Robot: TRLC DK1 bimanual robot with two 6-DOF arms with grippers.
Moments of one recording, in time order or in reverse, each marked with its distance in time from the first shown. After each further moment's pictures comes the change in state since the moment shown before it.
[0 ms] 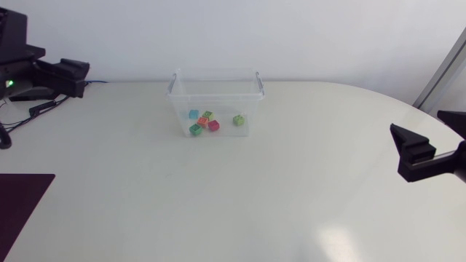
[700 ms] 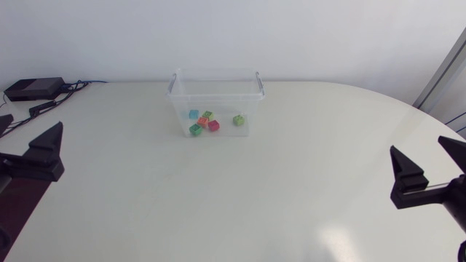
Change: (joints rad) left arm 0.070 -0.621 -0.524 0.085 0.015 -0.083; right arm -0.022 -0.259 -0.227 0.064 0.015 0.030
